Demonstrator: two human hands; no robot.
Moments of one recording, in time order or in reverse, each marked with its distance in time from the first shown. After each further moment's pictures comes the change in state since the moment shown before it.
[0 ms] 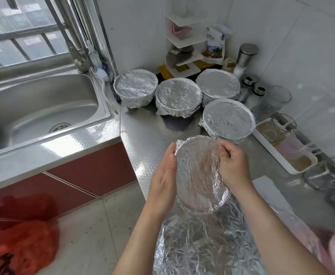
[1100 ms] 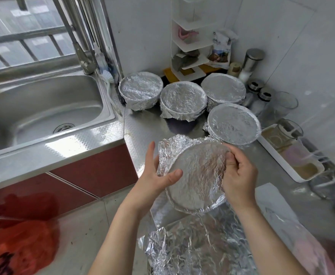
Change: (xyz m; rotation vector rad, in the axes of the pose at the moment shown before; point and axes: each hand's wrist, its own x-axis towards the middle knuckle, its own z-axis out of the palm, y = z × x) left_hand 0.016 0.002 -0.044 -0.129 -0.182 -0.214; right_hand -0.020 -0.011 0.006 0.058 0.191 -0.170
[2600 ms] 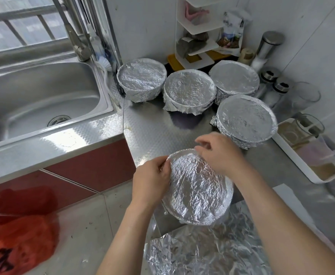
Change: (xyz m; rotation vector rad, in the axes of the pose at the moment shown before) left_hand 0.050 -0.033 -0.010 0.768 0.476 0.103; right_hand 0.062 0.002 0.051 -0.562 -0.721 0.012
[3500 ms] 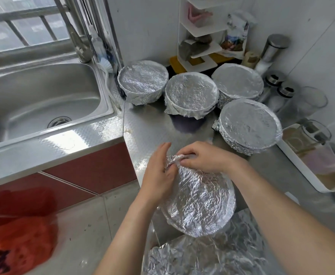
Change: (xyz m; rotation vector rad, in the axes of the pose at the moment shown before) left_hand 0.024 -0.002 0.018 -0.238 -0.170 0.076; right_hand 0.036 -0.007 0.012 0.230 -0.516 -0.120
